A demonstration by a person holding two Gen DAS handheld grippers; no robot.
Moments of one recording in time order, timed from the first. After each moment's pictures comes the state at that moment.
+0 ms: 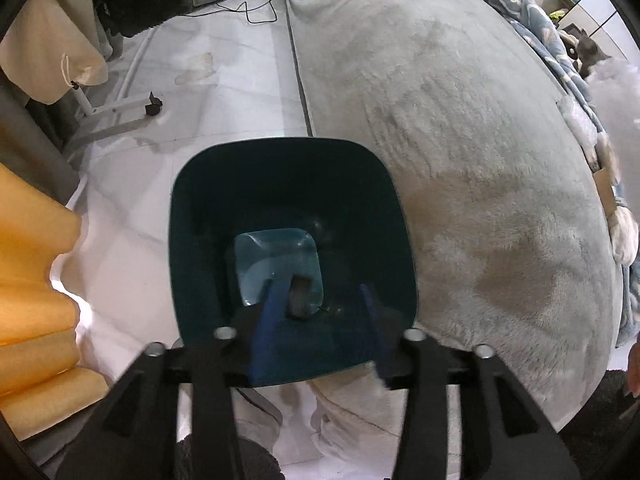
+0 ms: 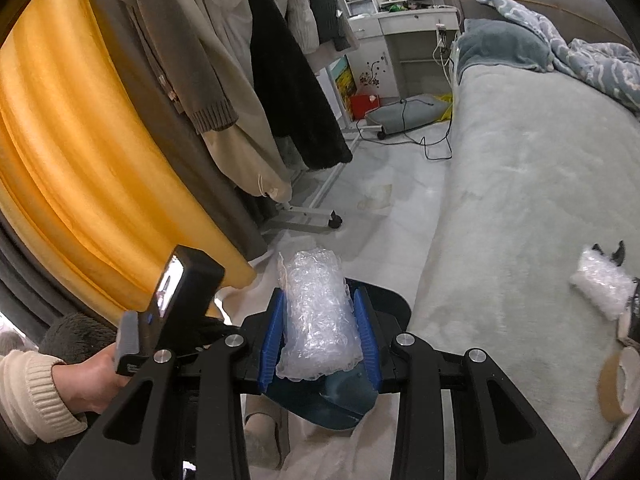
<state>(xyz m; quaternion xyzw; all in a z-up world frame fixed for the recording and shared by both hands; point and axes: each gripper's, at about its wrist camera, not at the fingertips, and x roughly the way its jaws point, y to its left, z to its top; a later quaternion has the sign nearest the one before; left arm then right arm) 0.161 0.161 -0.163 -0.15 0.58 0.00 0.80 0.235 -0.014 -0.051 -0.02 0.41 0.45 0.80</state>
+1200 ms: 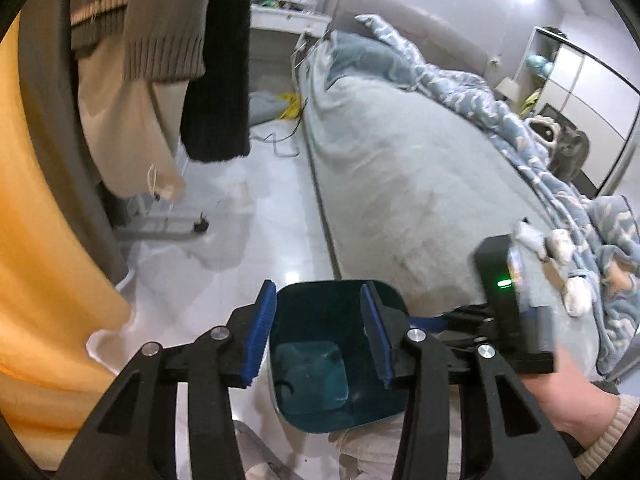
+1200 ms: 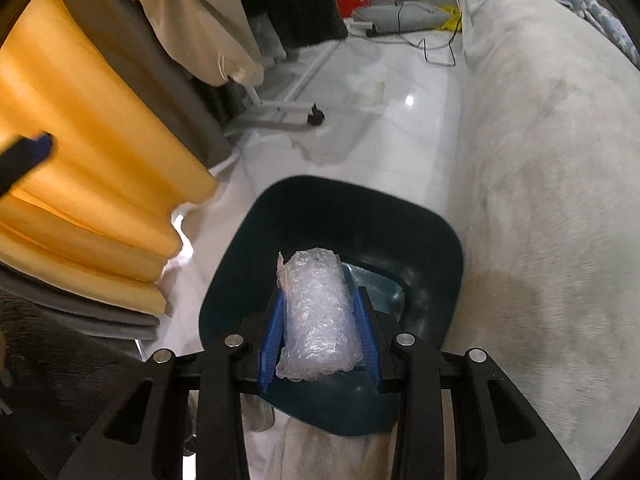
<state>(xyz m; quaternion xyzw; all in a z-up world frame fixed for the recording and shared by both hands) 0.102 0.229 -0.051 -0.14 0.37 0.03 0.92 0.240 0.092 -0.171 -0.13 0.55 0.39 0.73</state>
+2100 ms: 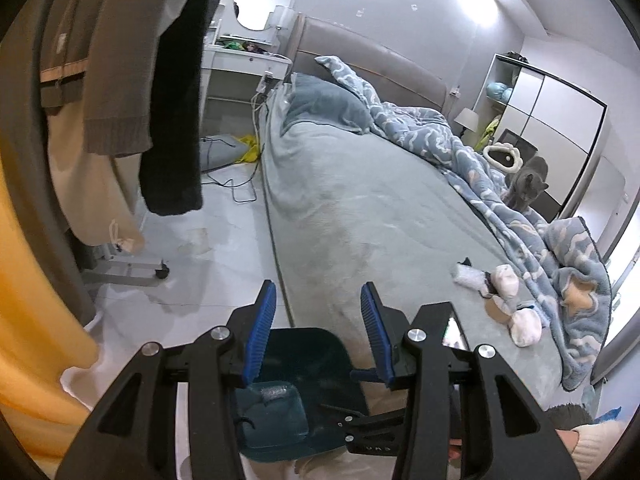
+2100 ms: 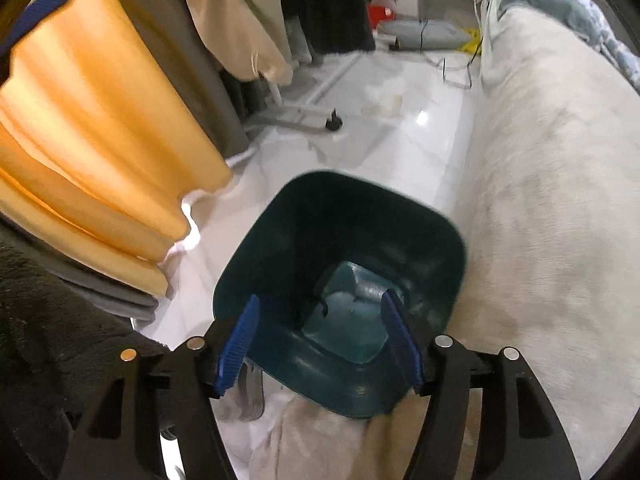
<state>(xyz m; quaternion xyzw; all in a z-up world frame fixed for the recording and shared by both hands) 0.107 0.195 -0.001 -0.15 0.30 -0.03 0.94 0.209 0.075 -0.146 -0.16 0.50 0.42 0.74</state>
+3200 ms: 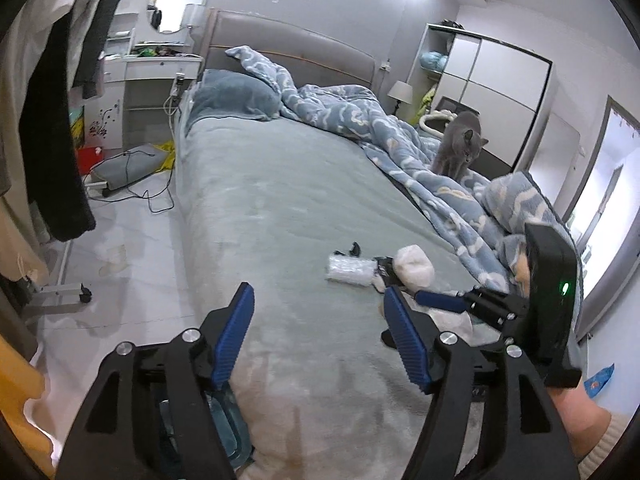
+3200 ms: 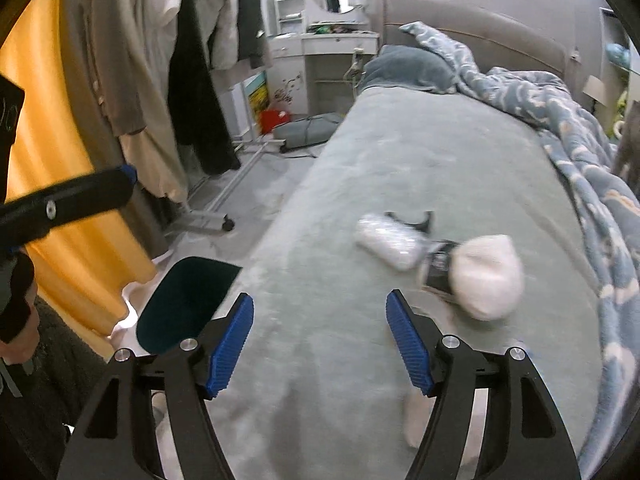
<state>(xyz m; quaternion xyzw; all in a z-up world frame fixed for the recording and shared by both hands) 0.153 0.028 0.001 -0.10 0.30 -0.13 0.94 0.231 -0.147 -0.044 -0.08 0.36 0.31 0.88</state>
